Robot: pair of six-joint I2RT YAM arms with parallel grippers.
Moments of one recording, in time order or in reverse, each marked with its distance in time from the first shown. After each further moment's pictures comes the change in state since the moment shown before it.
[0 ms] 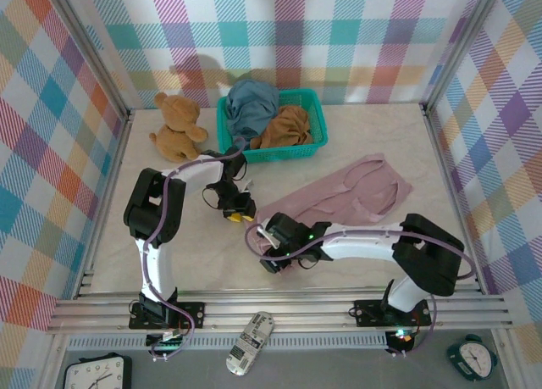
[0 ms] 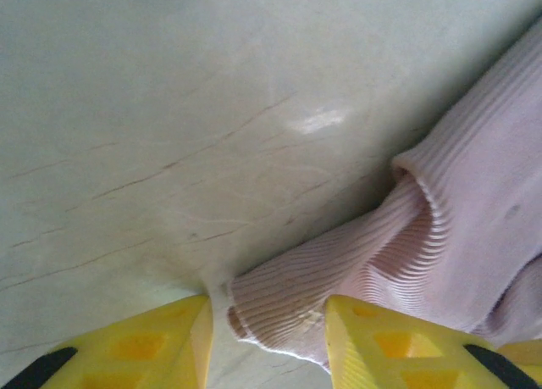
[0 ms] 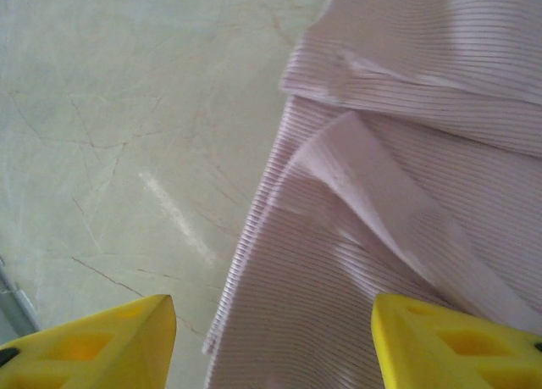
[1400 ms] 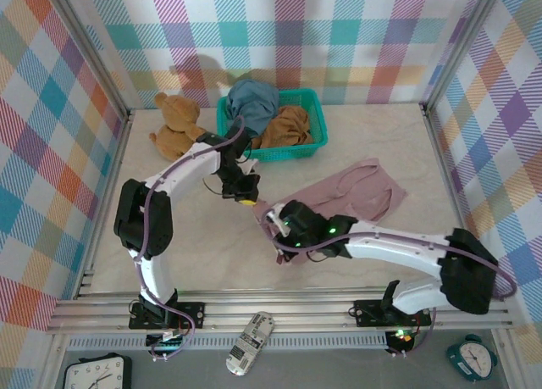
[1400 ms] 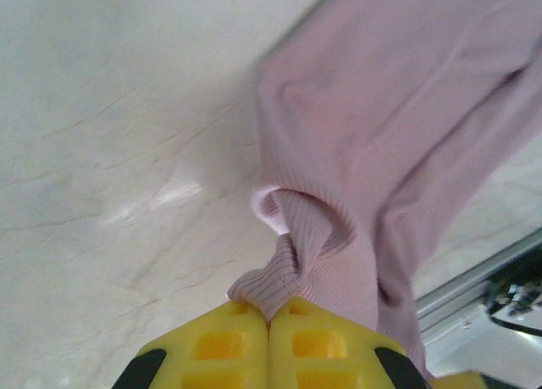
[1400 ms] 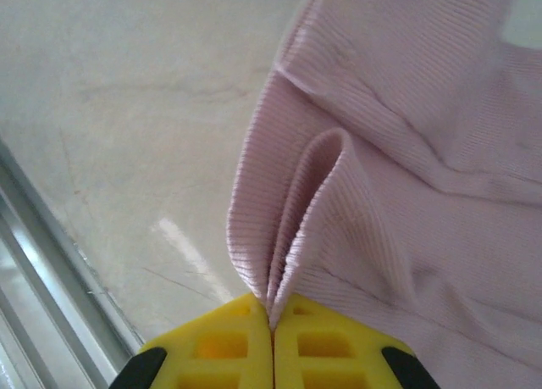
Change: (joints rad) left arm -0.061 -0.116 0.232 -0.180 0.007 -0.065; right arm -0.092 -0.272 0.008 -0.133 -0.019 0.053
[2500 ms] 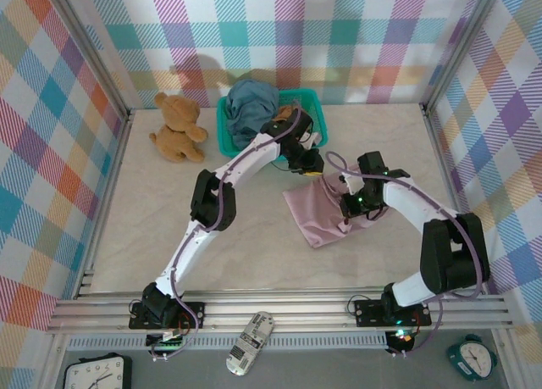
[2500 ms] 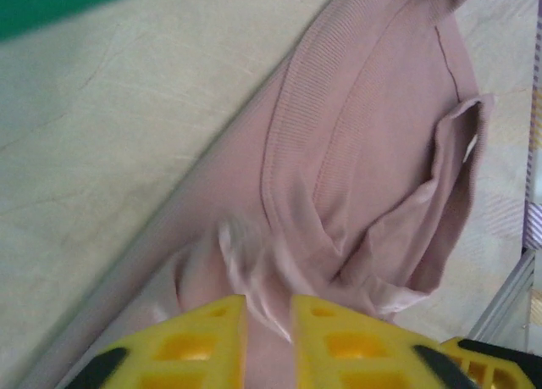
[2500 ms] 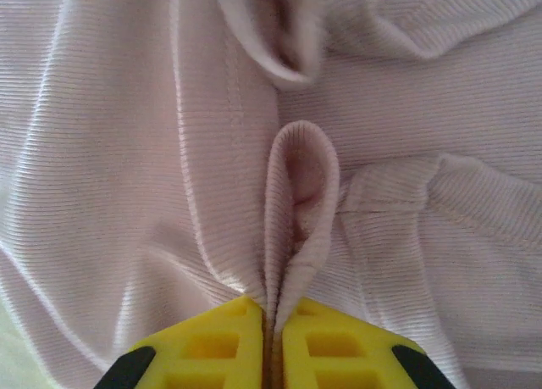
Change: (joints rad) left arm -0.169 0.715 0.920 0.153 0.103 -0.200; right arm -0.825 0.187 0.101 -0.329 -0.197 -0.405
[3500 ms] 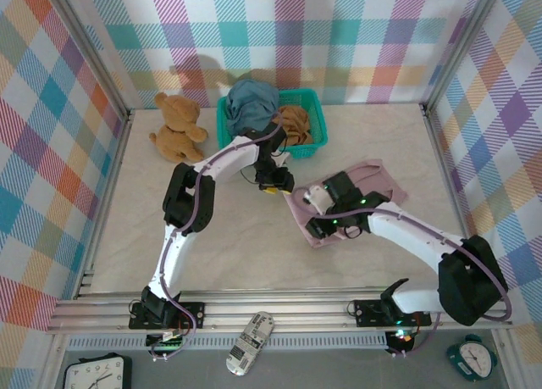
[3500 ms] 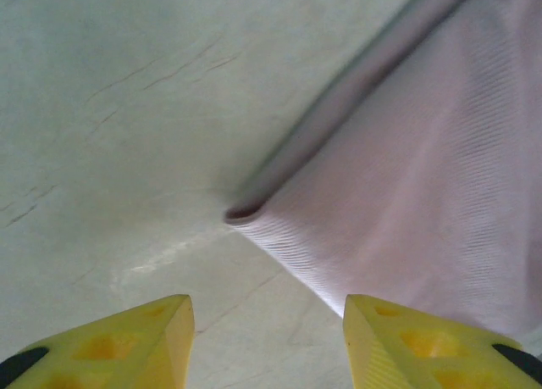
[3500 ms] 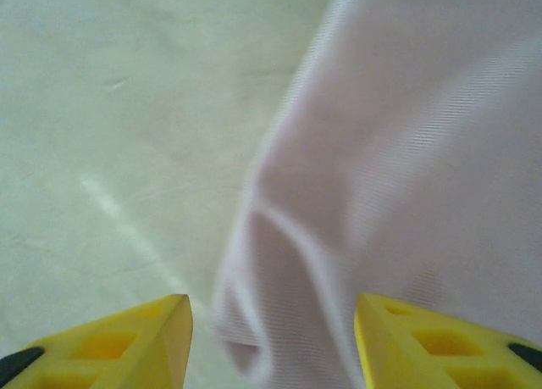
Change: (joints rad) left arm 0.079 -0.304 -0.549 -0.080 -0.151 0.196; right arm 0.436 -0.195 -0.126 0.156 0.061 -0.061
